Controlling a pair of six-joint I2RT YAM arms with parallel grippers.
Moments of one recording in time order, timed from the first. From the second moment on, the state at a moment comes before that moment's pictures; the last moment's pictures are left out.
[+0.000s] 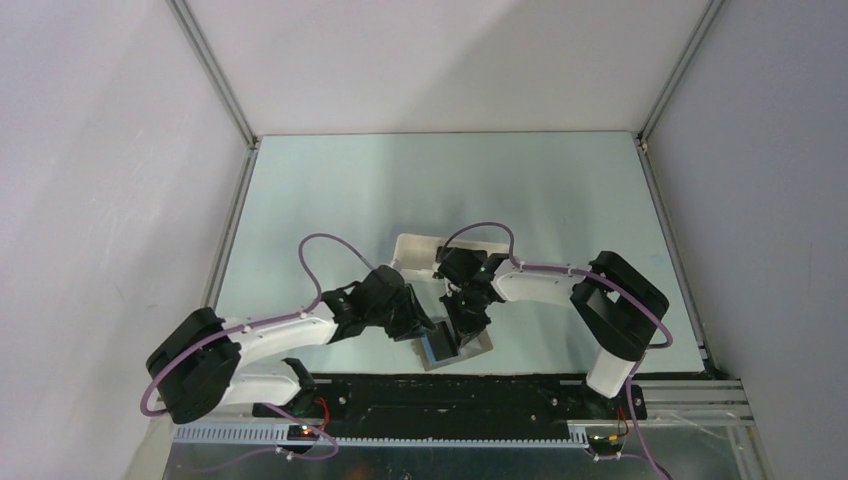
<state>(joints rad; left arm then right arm) -0.86 1.22 0.50 -0.13 0.16 -1.18 0.92 1.74 0.98 -0.58 -0.31 0.48</state>
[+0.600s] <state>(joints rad) -0.91 1.31 0.56 -0.24 0.10 -1.19 0.92 1.74 0.99 -0.58 -0.31 0.48</state>
